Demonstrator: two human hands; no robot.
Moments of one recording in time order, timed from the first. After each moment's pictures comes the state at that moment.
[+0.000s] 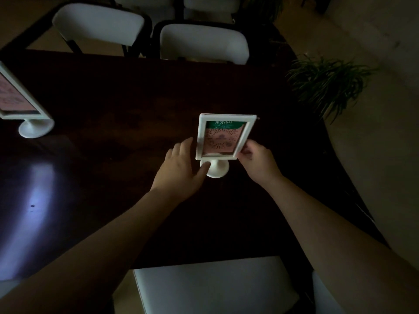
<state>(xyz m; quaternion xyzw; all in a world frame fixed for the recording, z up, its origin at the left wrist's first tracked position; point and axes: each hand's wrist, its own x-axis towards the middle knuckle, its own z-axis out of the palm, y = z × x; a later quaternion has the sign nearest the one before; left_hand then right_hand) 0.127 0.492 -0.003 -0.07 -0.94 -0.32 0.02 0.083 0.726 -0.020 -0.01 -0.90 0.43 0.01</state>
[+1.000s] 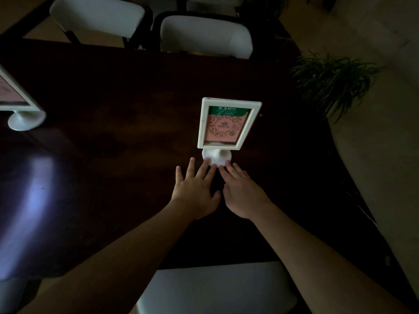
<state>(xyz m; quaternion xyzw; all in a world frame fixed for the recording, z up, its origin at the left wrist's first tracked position) 0.129 0.538 -0.077 -0.14 -0.98 -0.06 -0.14 0.130 0.703 -0.065 0.15 -0.97 0.12 -0.14</state>
